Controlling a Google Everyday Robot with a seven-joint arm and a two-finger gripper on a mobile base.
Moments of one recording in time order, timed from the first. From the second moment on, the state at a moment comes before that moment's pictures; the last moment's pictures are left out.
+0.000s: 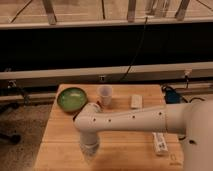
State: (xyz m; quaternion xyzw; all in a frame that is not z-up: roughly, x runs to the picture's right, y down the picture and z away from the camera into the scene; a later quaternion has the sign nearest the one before) arm -0.073 0.315 0.686 -0.42 -0.23 -0.32 0.82
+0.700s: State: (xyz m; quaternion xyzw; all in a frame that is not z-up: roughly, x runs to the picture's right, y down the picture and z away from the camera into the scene) arm -0.046 0.252 0.708 -0.37 -0.20 -0.32 0.85
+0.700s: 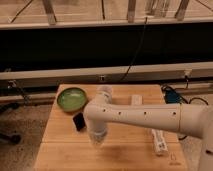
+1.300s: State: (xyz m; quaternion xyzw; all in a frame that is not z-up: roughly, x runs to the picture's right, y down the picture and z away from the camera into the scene) arm -0.041 0.210 0.737 -0.35 -0.19 -0.34 0.85
